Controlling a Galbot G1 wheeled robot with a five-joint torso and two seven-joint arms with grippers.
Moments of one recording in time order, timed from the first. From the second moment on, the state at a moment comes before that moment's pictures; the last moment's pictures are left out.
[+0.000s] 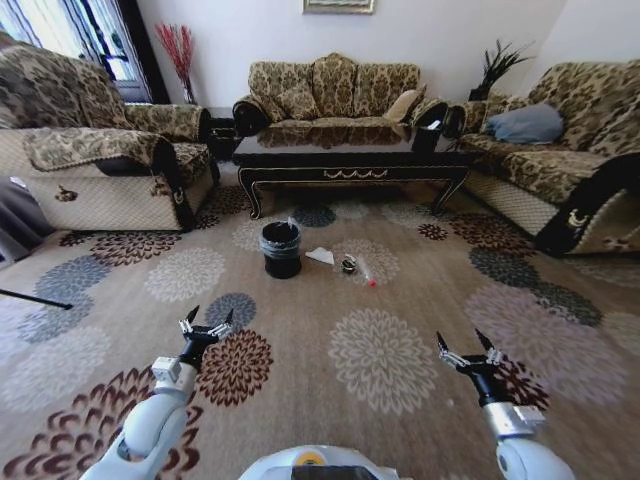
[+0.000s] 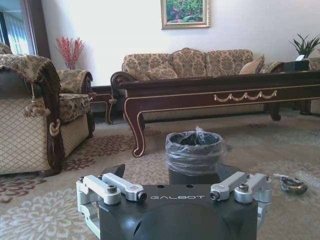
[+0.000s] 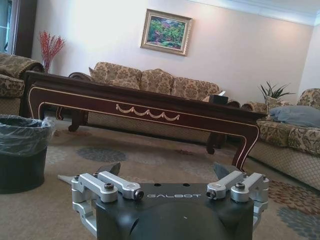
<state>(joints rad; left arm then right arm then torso) 1.58 -1.04 -0.56 -2.06 -0.42 -0.01 -0.13 -1.73 1.21 0.90 1.84 0.36 0.35 -0.17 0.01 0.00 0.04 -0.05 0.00</state>
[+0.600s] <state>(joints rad) 1.59 -1.04 -0.56 -2.06 -0.41 -0.01 -0.13 -1.73 1.22 0.90 1.85 0.34 0.35 -0.17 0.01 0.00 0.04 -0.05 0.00</state>
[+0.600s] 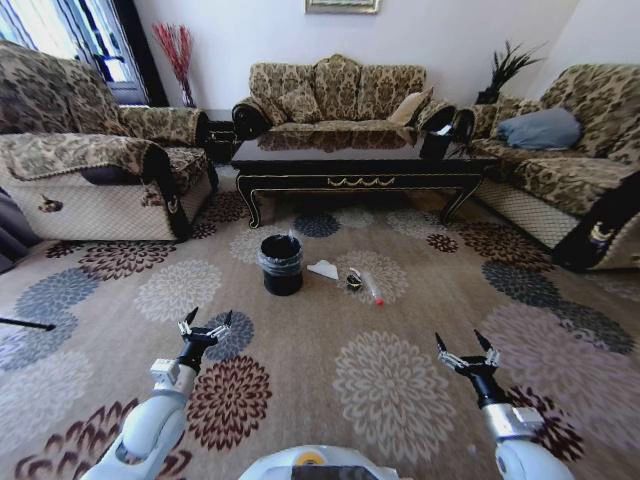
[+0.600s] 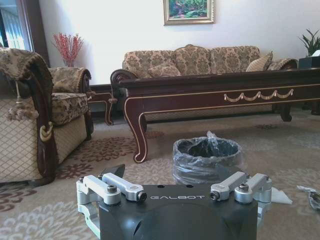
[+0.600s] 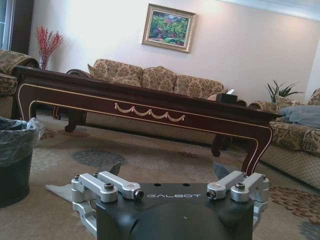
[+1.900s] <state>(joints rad) 1.56 -1.04 -0.55 -2.05 -0.41 0.01 -0.15 -1.72 1.22 0.88 1.85 0.32 0.35 -0.17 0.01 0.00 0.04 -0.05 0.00</state>
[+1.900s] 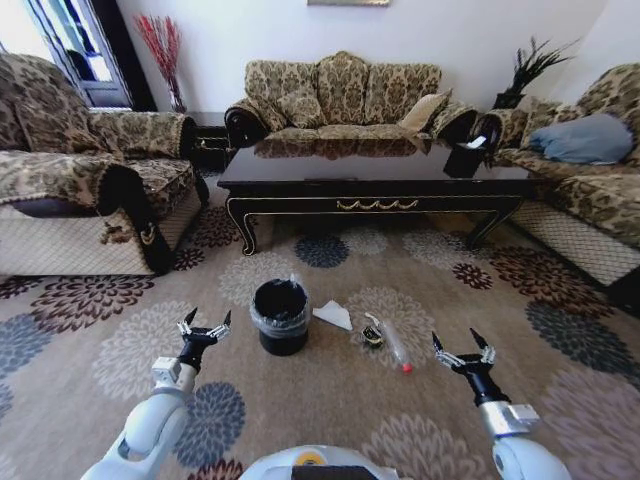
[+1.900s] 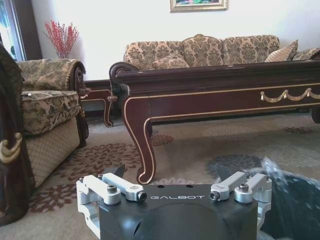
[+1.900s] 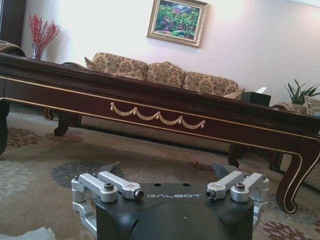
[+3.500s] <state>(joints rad) 1.24 -0.87 -0.36 -2.11 -1.17 0.73 -0.64 -1.68 1.22 0.81 1.79 0.24 0.40 -0.15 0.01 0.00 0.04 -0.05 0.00</state>
